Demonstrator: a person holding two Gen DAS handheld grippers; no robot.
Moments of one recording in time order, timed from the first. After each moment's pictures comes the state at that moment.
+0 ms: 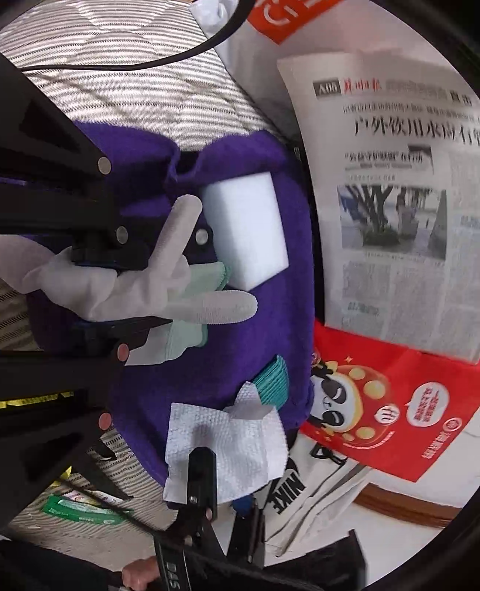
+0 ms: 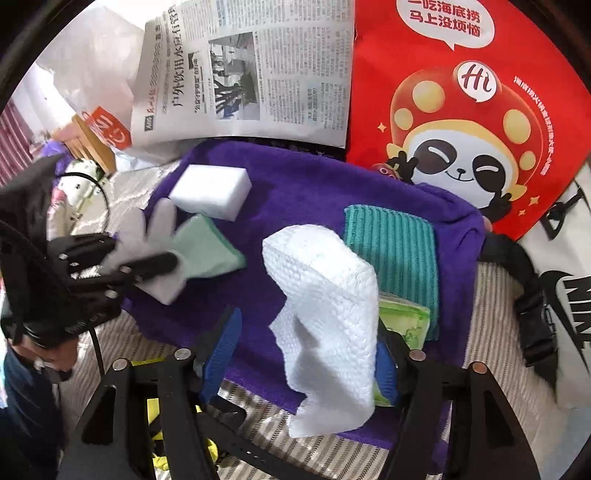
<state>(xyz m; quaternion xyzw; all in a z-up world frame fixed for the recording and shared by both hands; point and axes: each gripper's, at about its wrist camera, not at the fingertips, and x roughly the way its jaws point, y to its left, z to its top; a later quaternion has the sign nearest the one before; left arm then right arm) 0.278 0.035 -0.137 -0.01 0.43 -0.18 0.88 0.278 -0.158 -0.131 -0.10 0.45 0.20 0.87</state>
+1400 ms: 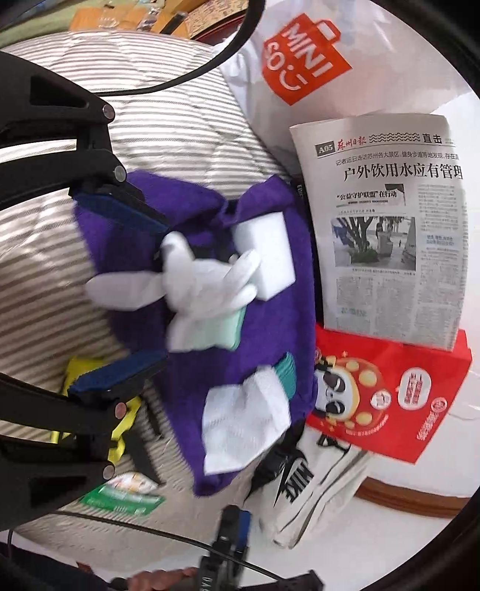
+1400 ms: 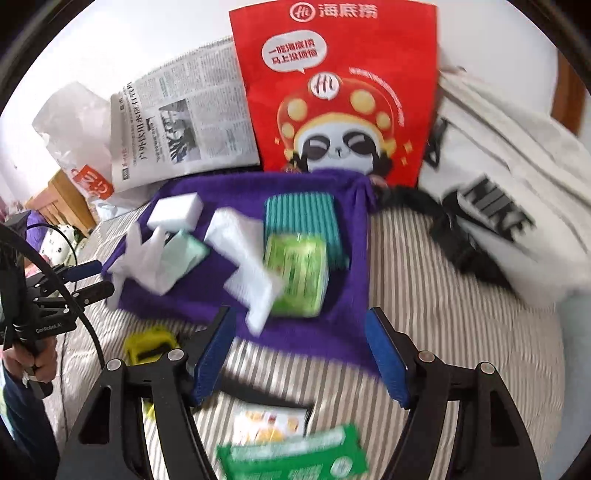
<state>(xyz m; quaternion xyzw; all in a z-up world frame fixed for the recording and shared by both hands) 0.210 0.055 -0.105 0.01 0.42 -0.16 0.89 0.197 -0.235 -0.118 -0.01 0.39 0.11 0.91</state>
